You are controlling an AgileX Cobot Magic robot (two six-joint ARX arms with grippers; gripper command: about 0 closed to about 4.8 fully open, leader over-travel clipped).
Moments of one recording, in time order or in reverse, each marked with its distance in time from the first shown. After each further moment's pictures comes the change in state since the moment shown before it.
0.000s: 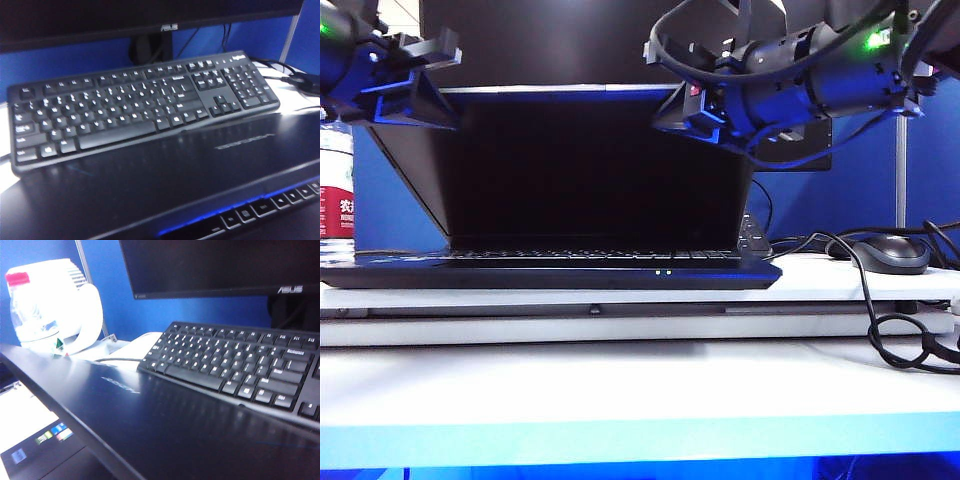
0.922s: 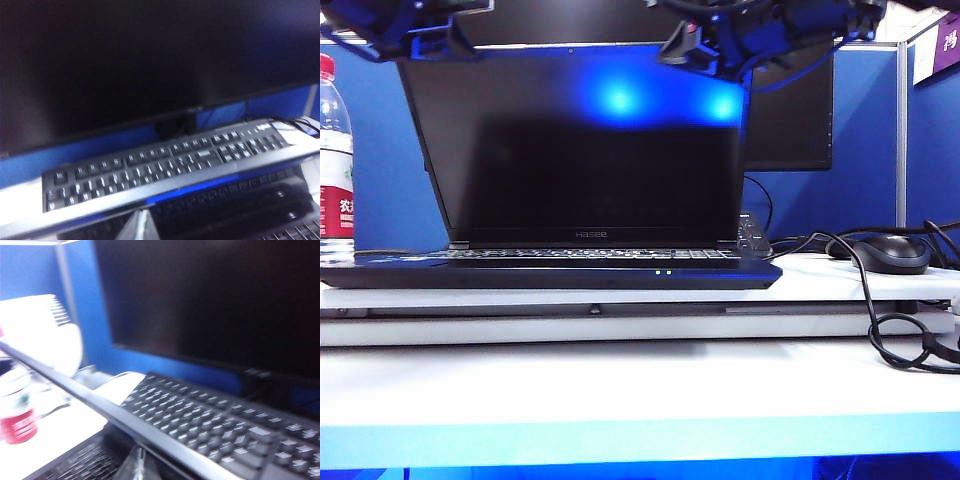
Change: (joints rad) left arm 0.021 0.136 0.252 0.039 -0.030 0.048; right arm -0.095 0.004 0.294 -0.230 -0.053 -0.081
